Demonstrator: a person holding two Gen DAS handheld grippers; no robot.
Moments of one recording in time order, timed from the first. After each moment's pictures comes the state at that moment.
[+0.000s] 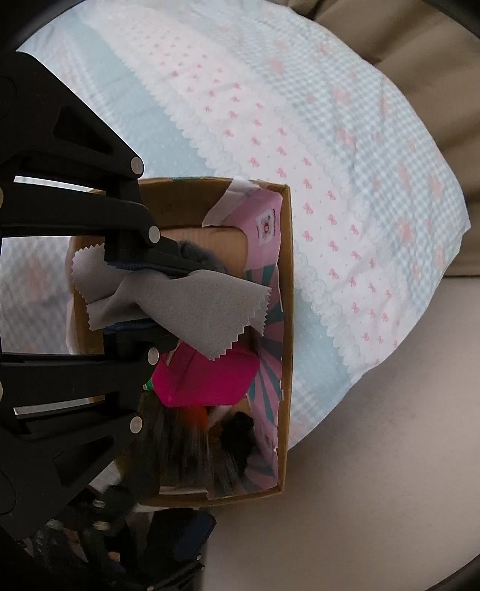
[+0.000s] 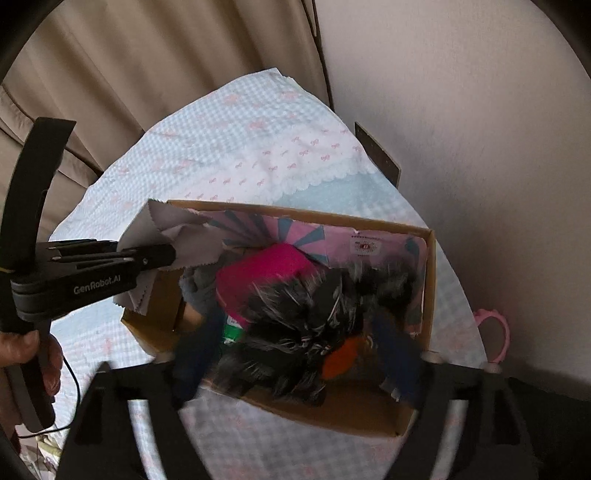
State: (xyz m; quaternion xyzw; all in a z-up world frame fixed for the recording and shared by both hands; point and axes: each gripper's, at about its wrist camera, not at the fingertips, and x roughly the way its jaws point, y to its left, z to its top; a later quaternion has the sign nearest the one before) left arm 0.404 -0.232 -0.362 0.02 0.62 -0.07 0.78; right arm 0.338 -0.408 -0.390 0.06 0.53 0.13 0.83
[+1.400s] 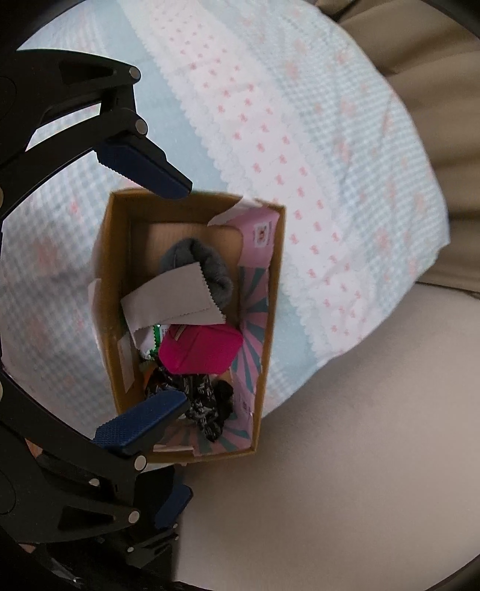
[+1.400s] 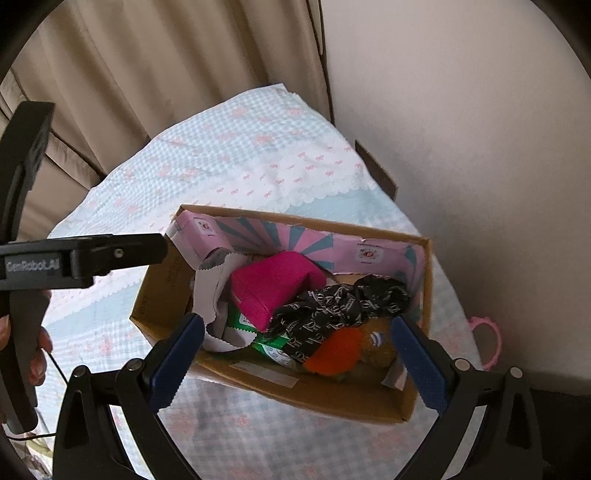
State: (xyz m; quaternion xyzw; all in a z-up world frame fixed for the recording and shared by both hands) left arm 0.373 -0.205 -0.313 -0.05 0.57 -0.08 0.82; right arm 0.312 -0.395 -0.368 0.04 0.50 0.12 0.86
